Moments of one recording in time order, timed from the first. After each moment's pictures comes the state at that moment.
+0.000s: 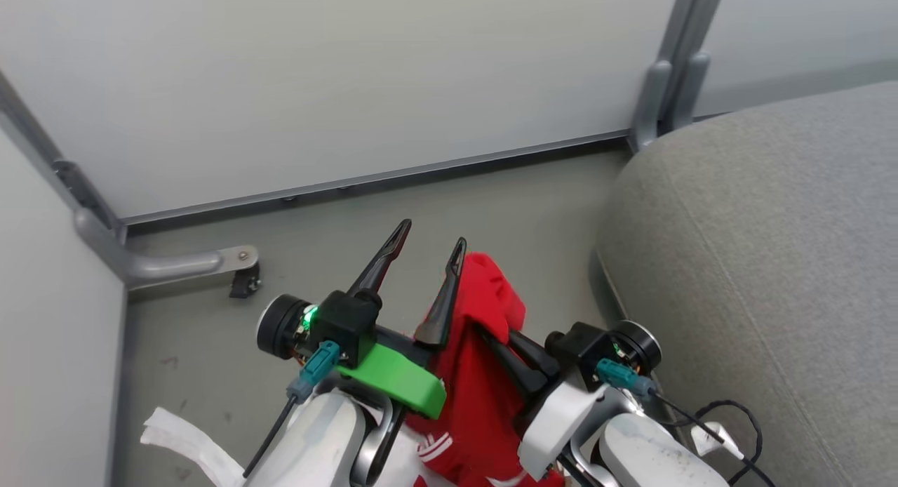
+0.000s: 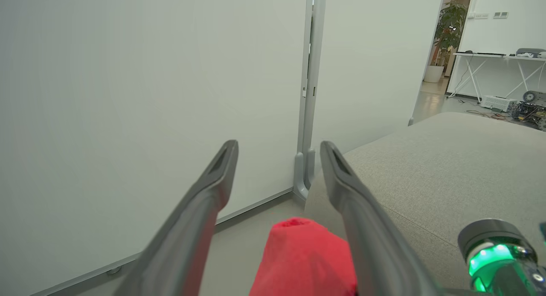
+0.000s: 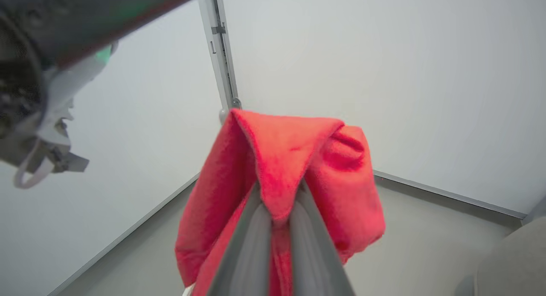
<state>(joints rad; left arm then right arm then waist) -0.33 0.05 -0.54 0.27 -0.30 -0.08 -0.26 -0.36 -0.05 0.61 0.42 0.28 0.13 -0.26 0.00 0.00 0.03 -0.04</state>
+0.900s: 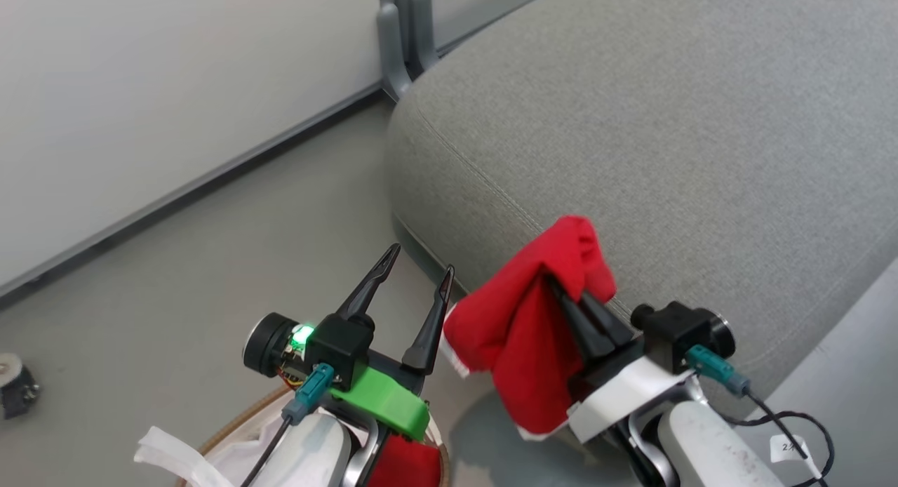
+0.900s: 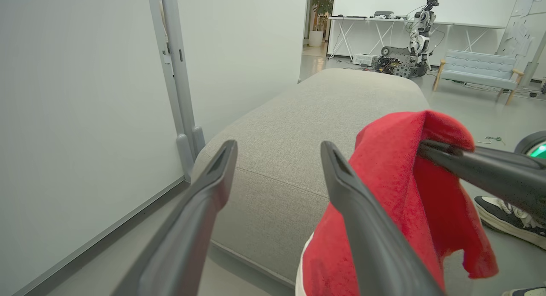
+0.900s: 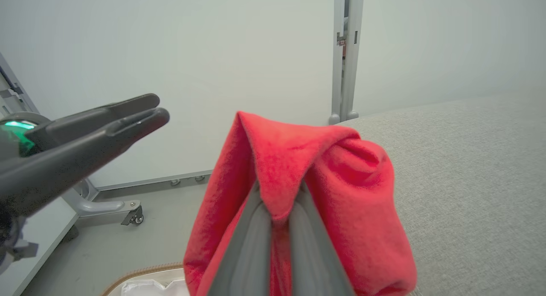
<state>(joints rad) -0.26 0.06 -0.48 0.27 -0.19 -0.13 -0.26 -0.24 -0.05 0.37 0.22 0.25 0.13 -0.26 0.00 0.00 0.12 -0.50</state>
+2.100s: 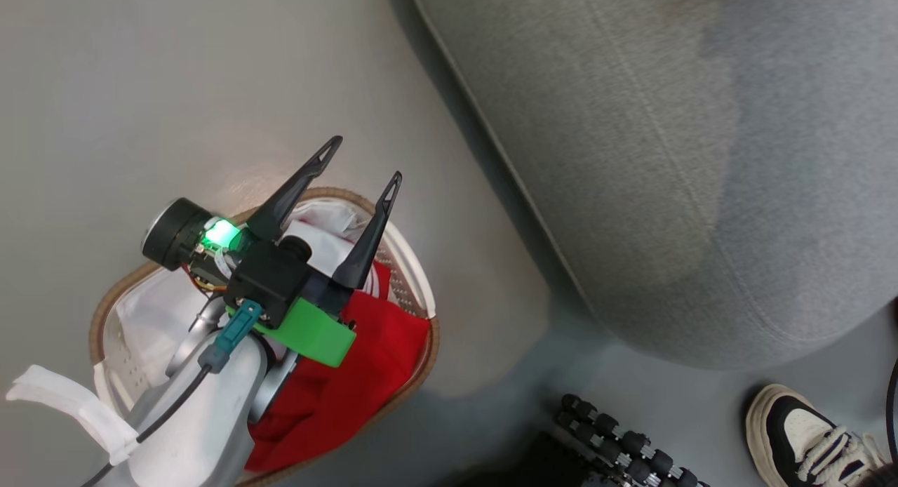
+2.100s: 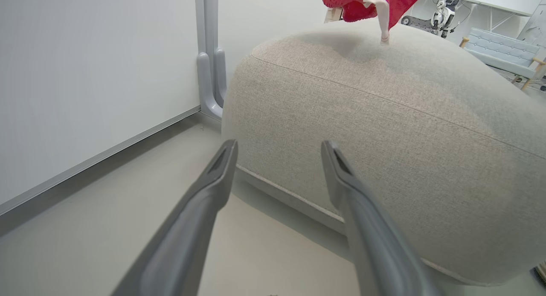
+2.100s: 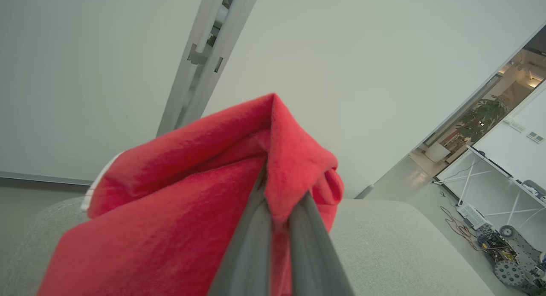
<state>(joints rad) -0.48 0.32 -0.55 0.12 -0.19 -0.13 -0.26 -1.13 -0.37 -0.04 0.61 0.04 0.13 -0.26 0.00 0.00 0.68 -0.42</state>
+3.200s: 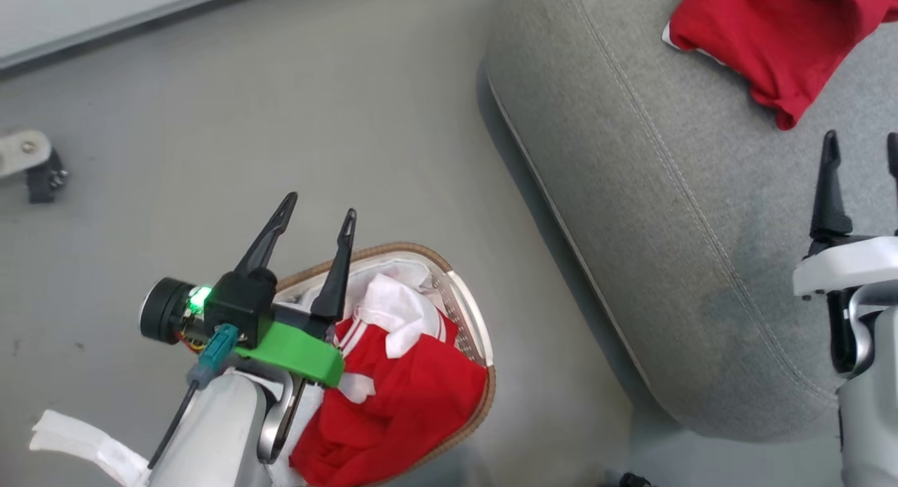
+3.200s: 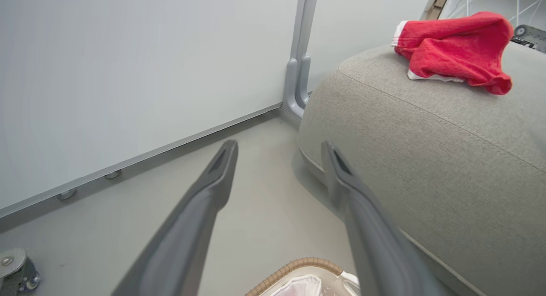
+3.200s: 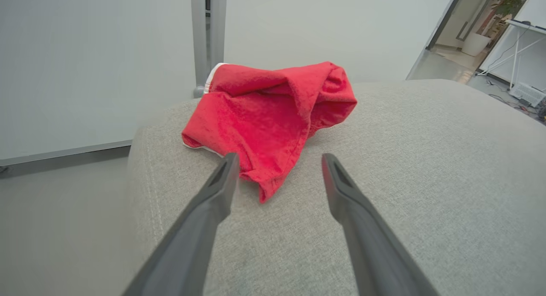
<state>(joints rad) -0.33 0.16 -0.35 0.25 -0.19 -0.13 -0.26 -0.42 -0.14 -0.29 0.33 0.07 0.13 -0.26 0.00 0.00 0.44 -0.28</state>
